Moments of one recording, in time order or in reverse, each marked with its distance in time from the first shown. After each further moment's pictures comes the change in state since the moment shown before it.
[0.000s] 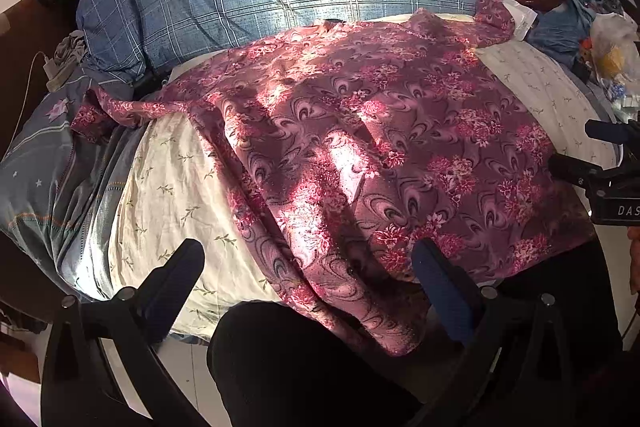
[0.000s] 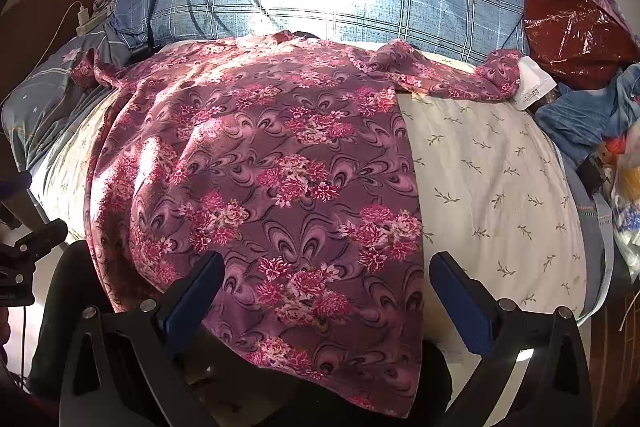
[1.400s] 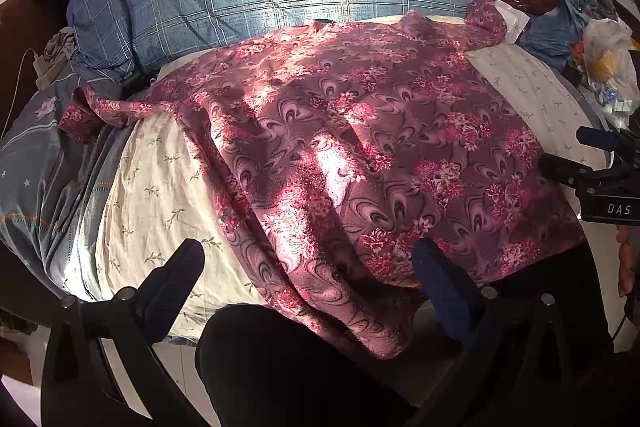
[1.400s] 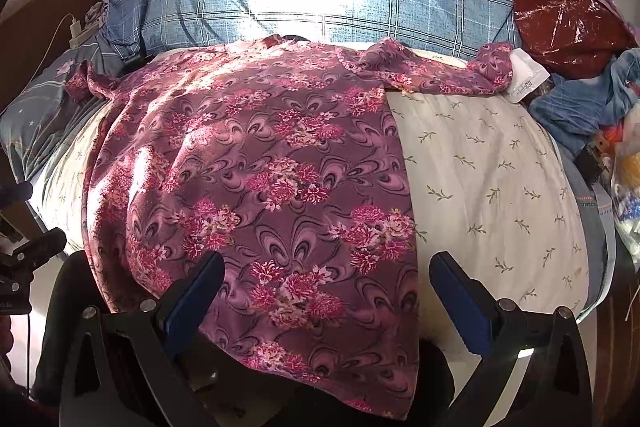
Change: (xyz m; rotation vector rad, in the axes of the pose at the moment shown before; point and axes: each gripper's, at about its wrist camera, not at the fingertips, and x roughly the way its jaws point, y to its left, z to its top) left arm 0.002 -0.002 0.003 -0.011 0.006 -0.045; right arm 0.002 -0.010 -0.001 0.046 -0.004 -0.003
